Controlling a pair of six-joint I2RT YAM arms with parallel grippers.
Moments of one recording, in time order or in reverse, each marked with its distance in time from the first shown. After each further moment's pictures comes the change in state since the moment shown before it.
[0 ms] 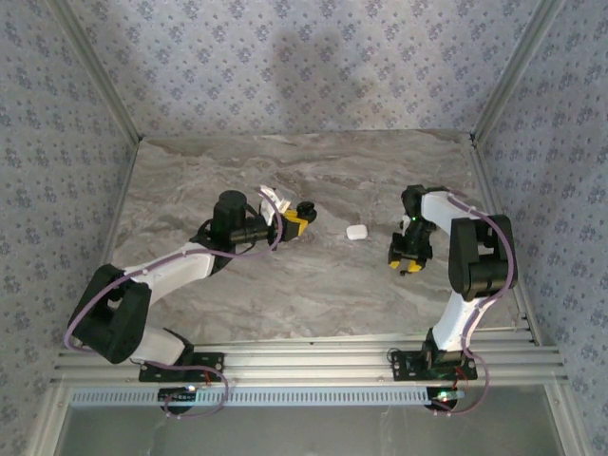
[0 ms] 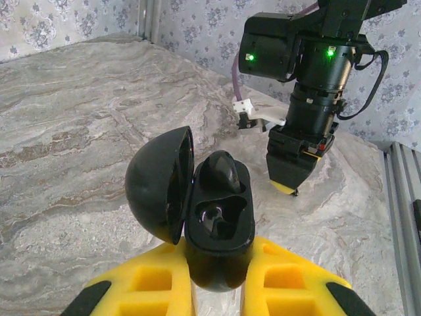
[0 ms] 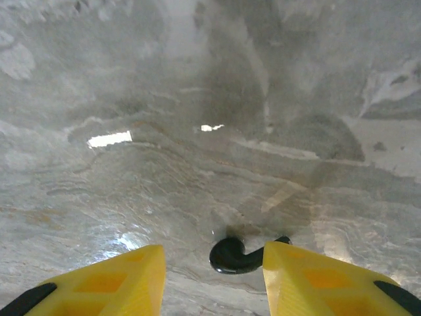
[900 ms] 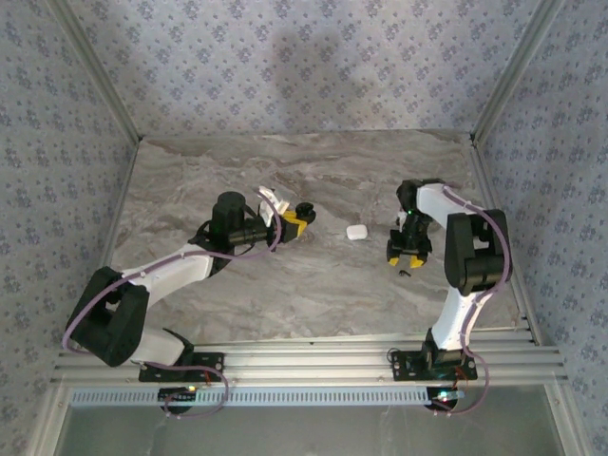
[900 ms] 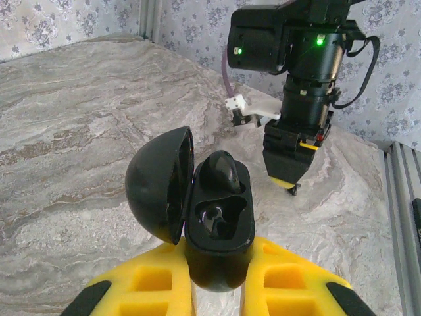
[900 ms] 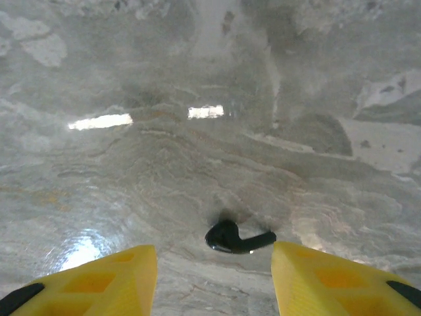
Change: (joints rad) left arm 0.000 -0.018 -0.013 -0.006 -0.005 0.000; right arm 0.023 0.057 0.095 -0.091 0.037 -0.052
